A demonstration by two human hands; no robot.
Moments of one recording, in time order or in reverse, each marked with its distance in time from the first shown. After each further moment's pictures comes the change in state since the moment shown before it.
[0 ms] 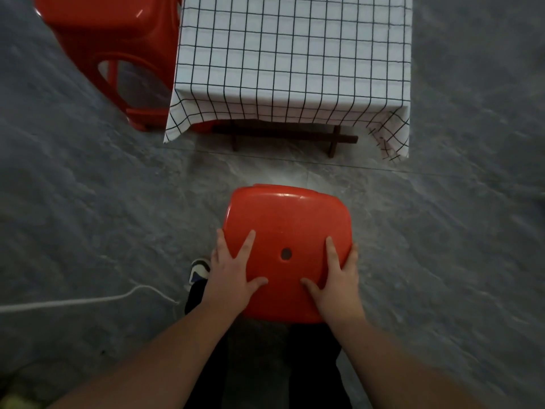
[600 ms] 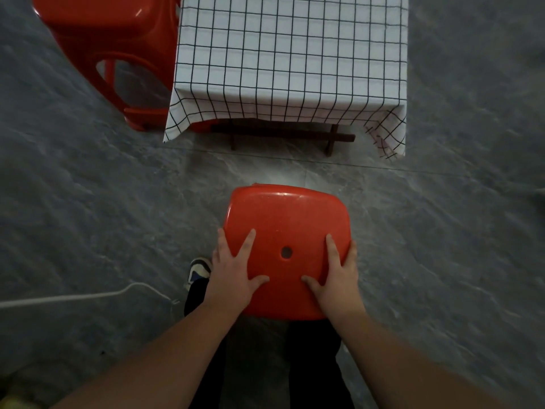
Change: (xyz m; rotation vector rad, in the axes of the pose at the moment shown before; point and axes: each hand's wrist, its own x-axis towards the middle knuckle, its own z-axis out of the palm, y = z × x) left_hand -0.004 -0.002 0.001 -0.038 0.002 -0.014; right_hand -0.002 0.000 0.000 -0.027 0.000 0.040
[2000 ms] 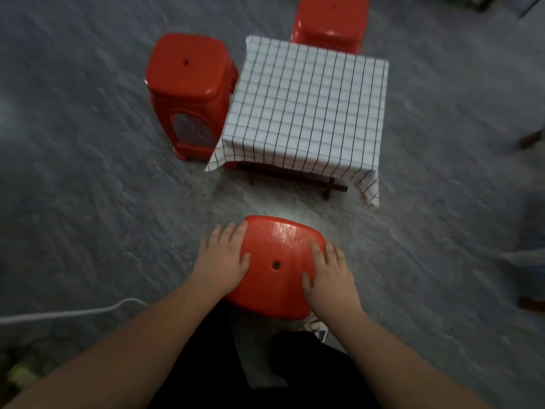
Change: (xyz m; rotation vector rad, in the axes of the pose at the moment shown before) left_hand -0.105 0.042 -0.128 0.198 0.253 0.085; right_hand -0.106 -0.082 -0.147 -0.380 0.020 -0.390
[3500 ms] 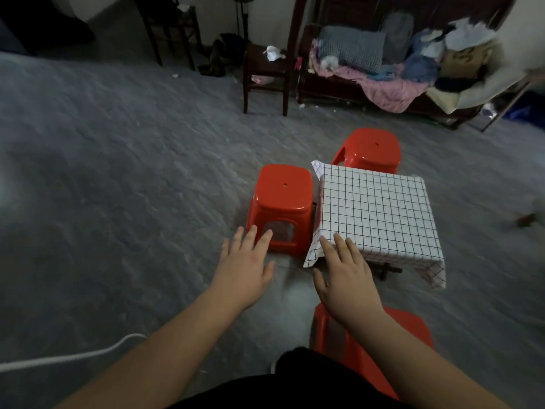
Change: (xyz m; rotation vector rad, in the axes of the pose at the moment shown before) left_hand -0.001 -0.356 -0.373 0.007 0.222 0.236; right_hand 0.022 -0.505 -0.133 -0.068 0.346 -0.097
